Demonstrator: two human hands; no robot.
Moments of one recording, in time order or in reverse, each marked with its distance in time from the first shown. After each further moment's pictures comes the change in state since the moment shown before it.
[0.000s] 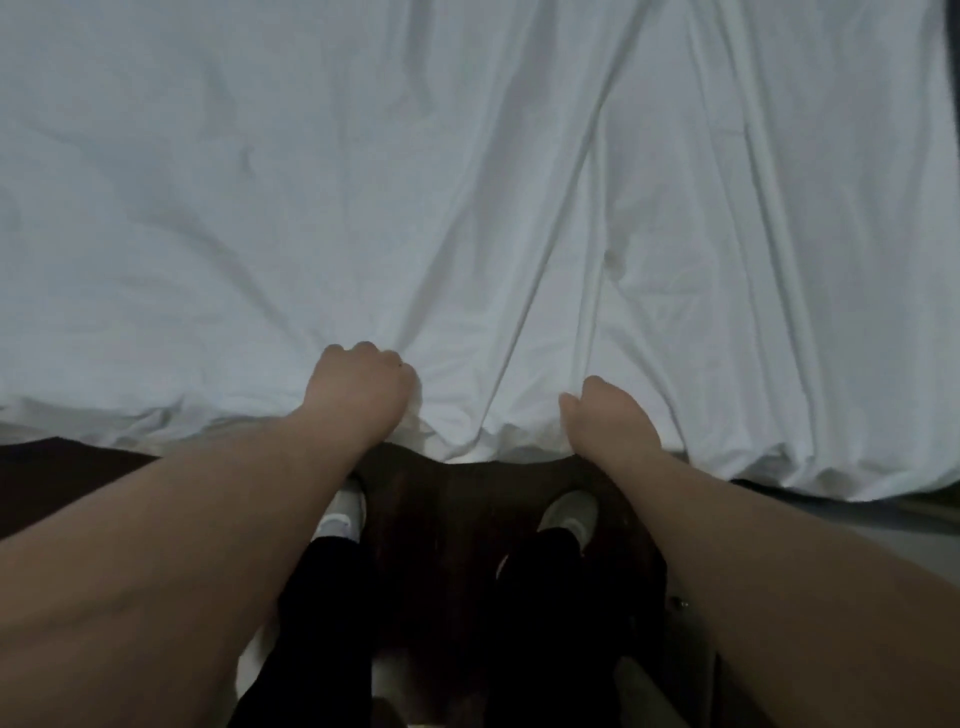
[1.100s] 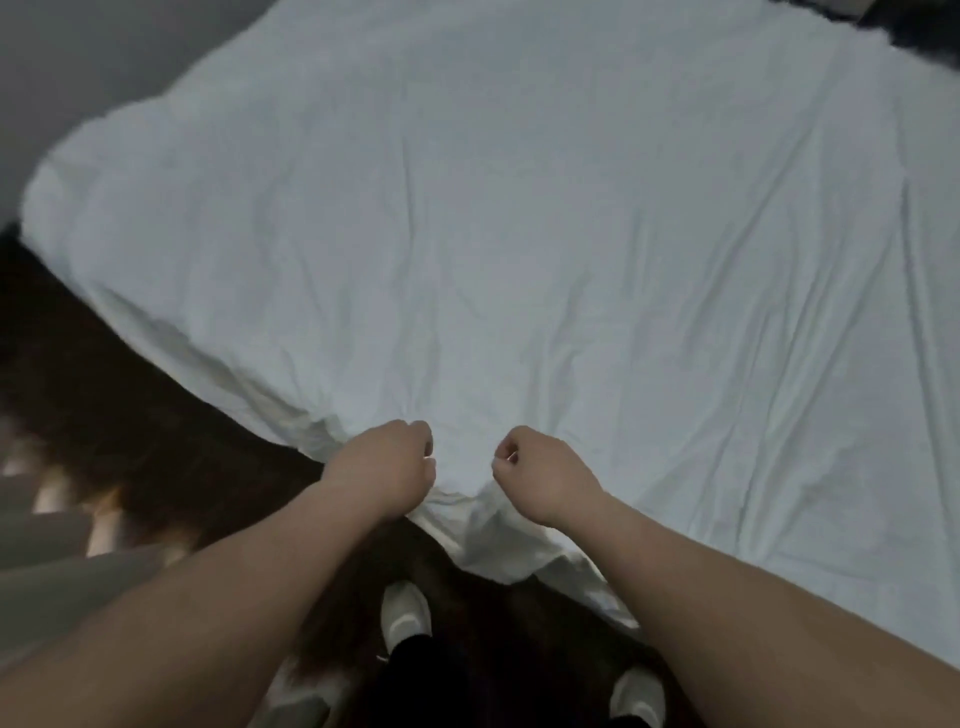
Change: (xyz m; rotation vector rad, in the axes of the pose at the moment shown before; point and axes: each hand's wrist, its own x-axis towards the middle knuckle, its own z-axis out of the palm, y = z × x) left_hand -0.219 -0.248 -0.018 -0.708 0.076 -0.495; right_hand -0.141 -0.377 -0.016 -0.087 -0.160 -0.586
